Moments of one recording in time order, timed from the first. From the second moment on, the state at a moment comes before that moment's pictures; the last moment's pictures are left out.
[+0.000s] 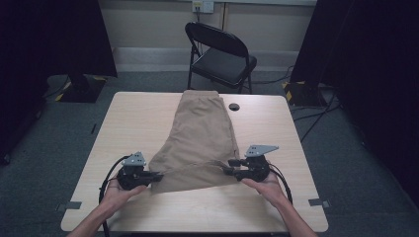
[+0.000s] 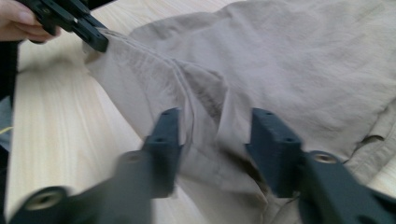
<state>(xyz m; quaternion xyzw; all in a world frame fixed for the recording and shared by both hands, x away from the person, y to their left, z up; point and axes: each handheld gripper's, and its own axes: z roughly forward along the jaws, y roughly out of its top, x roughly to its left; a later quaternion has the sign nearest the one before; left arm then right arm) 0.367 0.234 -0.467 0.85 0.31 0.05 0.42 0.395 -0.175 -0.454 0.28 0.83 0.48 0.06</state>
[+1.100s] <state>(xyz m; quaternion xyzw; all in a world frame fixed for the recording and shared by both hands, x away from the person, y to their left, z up) 0.369 0.233 -0.474 0.84 0.33 0.02 0.42 0.412 -0.160 -0.460 0.29 0.82 0.48 0.07</state>
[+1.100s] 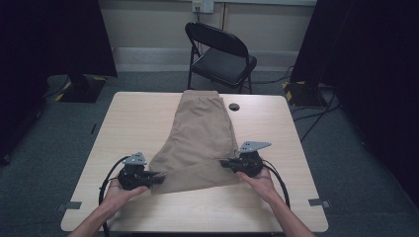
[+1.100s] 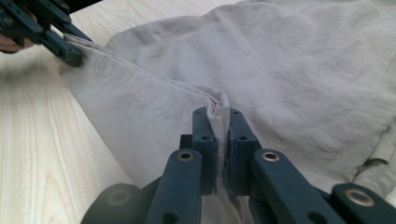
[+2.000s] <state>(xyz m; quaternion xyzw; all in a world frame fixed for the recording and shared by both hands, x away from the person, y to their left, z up) 0.376 0.230 -0.474 0.82 0.35 0.00 0.46 0.400 -0.172 -0.445 0.29 0.82 0.50 0.07</state>
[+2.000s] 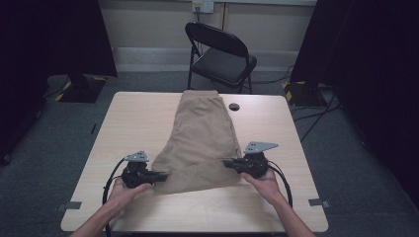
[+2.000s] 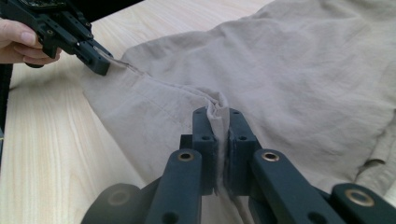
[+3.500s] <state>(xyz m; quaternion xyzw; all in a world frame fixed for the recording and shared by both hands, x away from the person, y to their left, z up) 0.350 0.229 -0.399 0.76 0.28 0.07 0.57 0.360 -0.185 -0.397 0.27 0.78 0.55 0.12</state>
